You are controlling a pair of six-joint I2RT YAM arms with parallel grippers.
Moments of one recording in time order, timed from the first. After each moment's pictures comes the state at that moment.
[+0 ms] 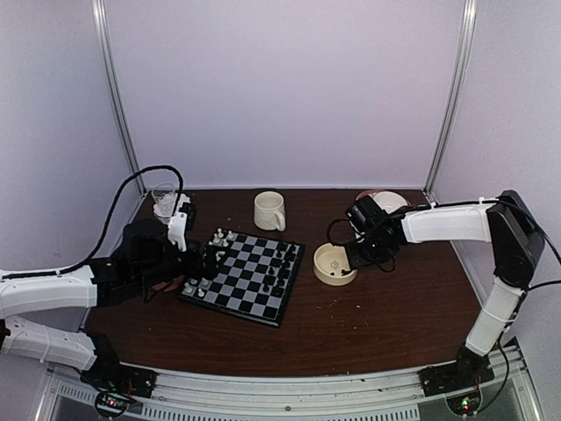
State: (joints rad) left arm -0.79 1.05 0.54 0.15 -0.14 -0.37; right arm 0.62 1.74 1.11 -0.48 0.25 0.38
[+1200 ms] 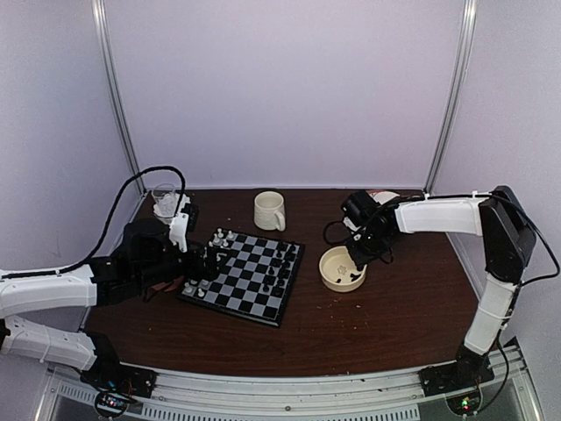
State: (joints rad) left arm -0.79 1.05 0.55 0.12 -0.10 -0.37; right arm 0.60 1.82 1.24 -0.61 0.25 0.19
